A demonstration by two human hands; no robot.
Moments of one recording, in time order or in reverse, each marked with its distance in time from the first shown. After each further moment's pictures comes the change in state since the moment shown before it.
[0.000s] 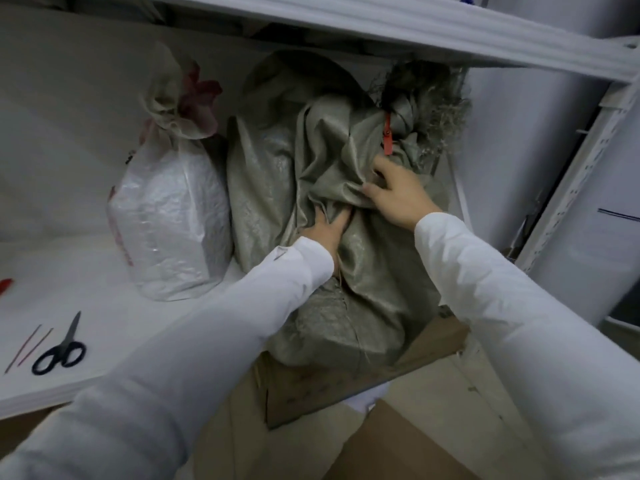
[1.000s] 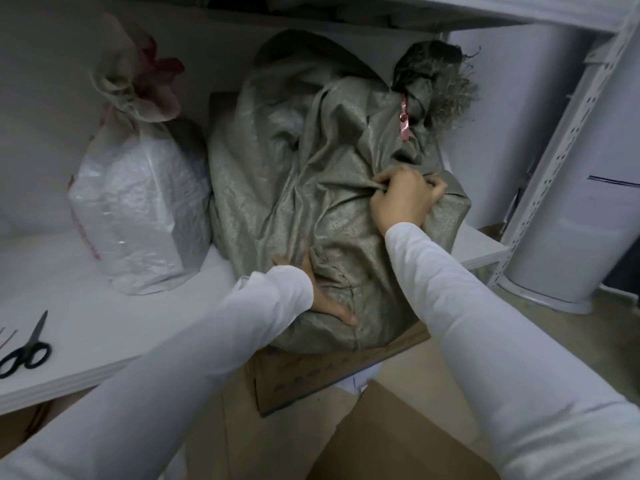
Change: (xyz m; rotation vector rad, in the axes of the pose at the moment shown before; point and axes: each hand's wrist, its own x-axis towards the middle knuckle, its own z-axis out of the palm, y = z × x) left_hand -0.047 0.027 0.045 0.096 -0.494 -0.271; right_hand -0.022 0.064 0.030 -0.346 0.521 0.381
